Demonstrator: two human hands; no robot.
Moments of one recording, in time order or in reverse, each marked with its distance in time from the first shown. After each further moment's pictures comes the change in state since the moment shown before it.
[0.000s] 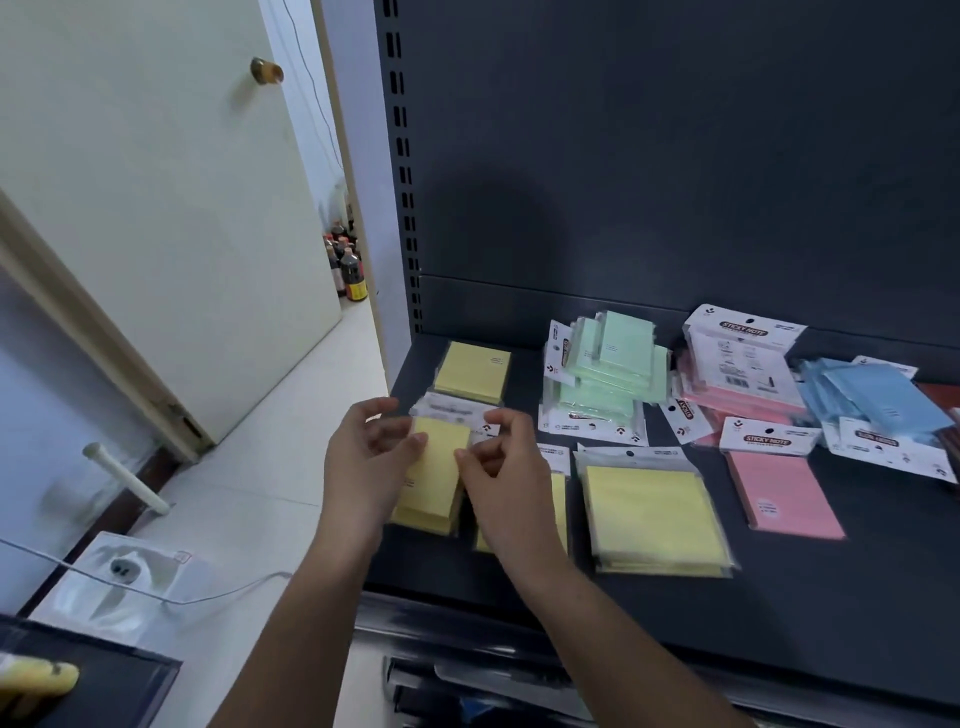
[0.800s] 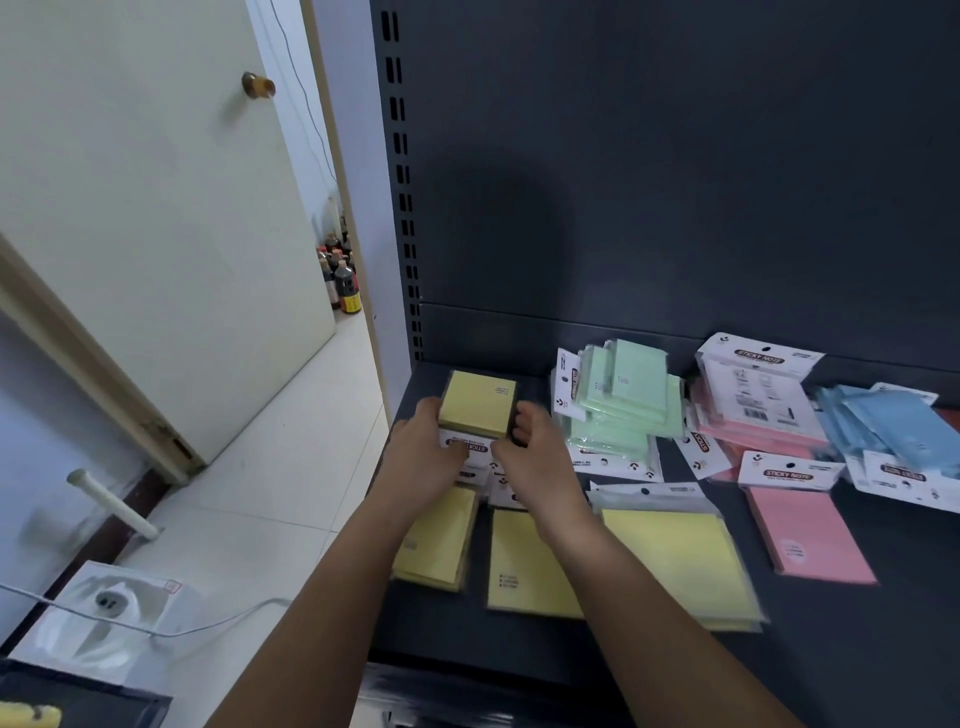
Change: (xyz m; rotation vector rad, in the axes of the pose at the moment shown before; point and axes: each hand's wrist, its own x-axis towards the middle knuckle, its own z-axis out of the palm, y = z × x) left_hand 0.057 0.007 0.035 0.624 -0.293 0.172; right_hand 0.065 -0.007 -0.009 -0.045 -0.057 0.153
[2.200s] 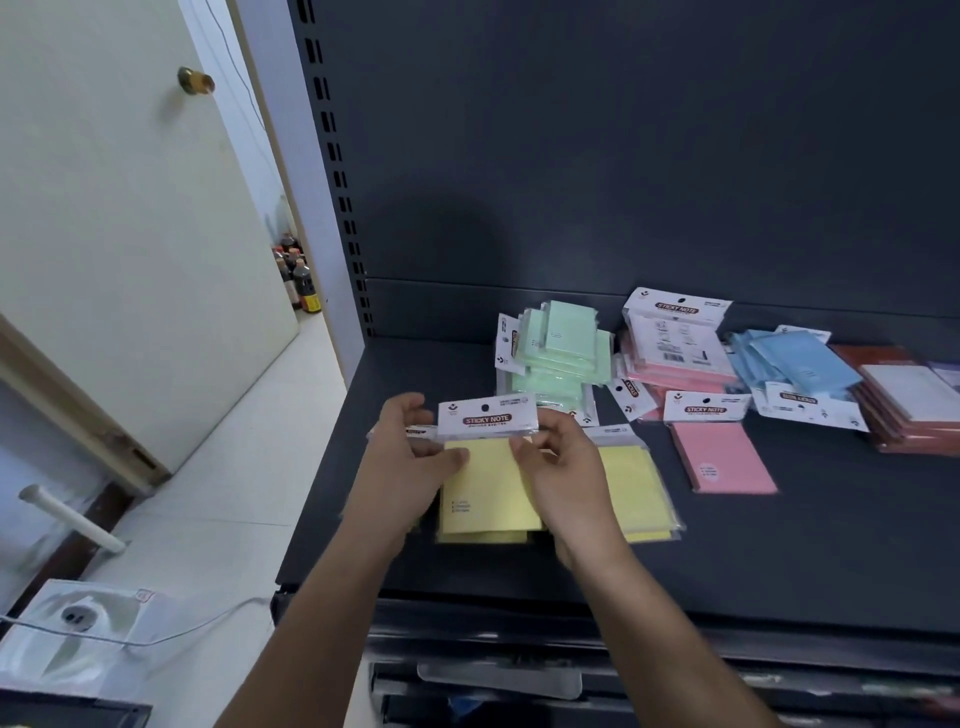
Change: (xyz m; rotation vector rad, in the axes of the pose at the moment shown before) left_hand -0.079 0.029 0.016 -0.449 -0.015 -0.034; right_hand -0.070 0.032 -0.047 0.224 0.221 -0.044
